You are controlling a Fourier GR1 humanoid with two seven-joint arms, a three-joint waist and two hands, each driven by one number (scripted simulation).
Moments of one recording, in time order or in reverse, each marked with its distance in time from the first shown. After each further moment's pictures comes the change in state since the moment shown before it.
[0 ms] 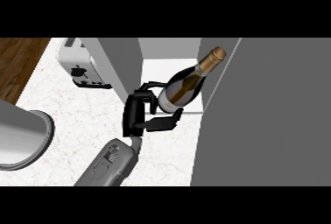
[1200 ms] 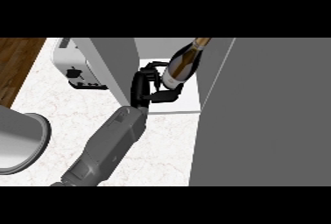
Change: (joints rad) left arm -0.403 0.000 0.021 0.614 0.386 -0.094 -0.300; right arm 0.022 0.016 -0.046 0.024 -0.083 0.058 -0.021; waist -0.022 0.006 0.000
